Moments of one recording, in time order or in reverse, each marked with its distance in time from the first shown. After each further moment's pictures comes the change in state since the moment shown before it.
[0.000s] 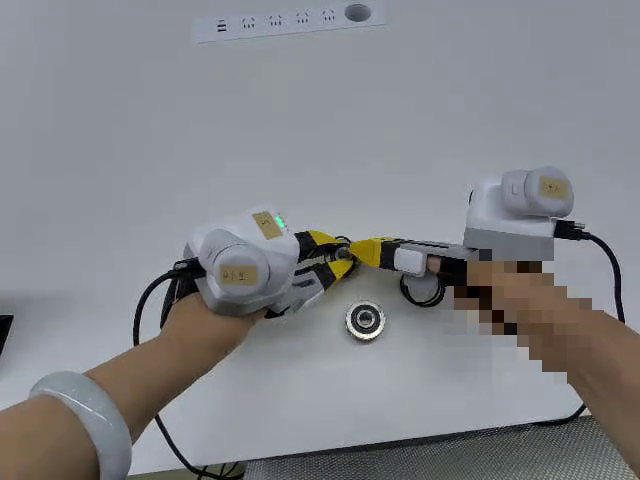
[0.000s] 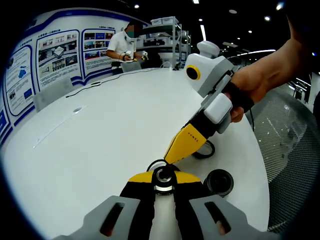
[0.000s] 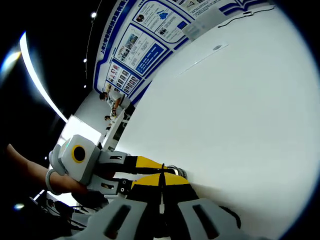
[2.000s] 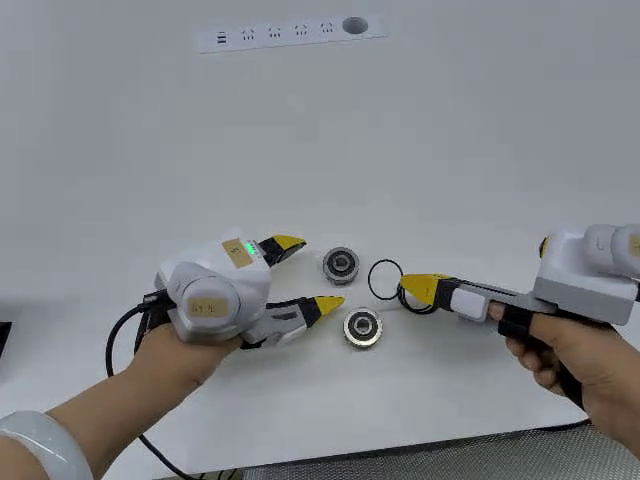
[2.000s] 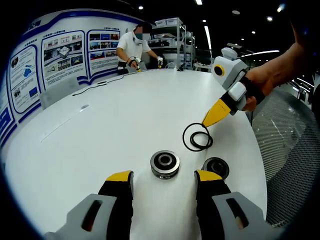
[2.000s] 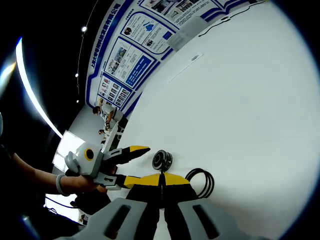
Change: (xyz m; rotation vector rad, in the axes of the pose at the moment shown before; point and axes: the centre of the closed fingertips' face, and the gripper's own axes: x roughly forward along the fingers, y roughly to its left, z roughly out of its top) left arm -0.022 0.000 -0.013 -0.012 -0.007 0.042; right arm -0.071 -0.012 -0.018 0.096 -0.105 -0.069
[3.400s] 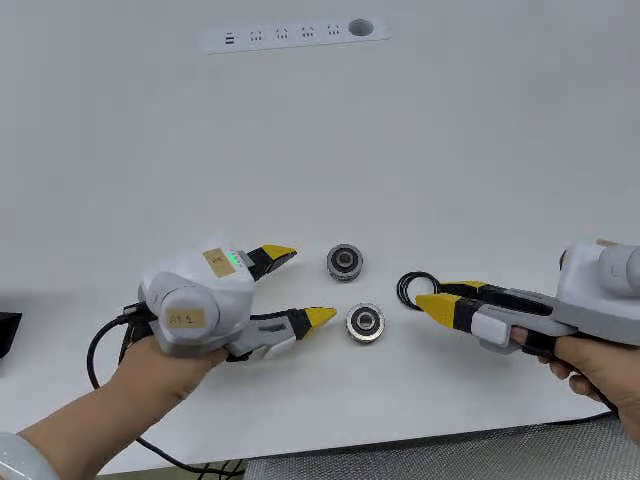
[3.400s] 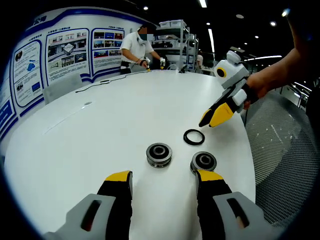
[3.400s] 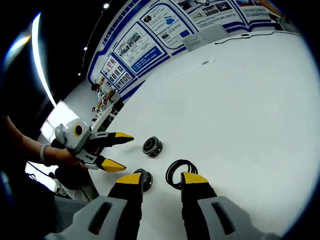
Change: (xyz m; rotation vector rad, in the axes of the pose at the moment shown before) left arm -0.028 -0.011 -0.009 -0.043 -0.007 0.004; right arm -0.014 -0.007 -0.014 -0.279 0.070 -0.067
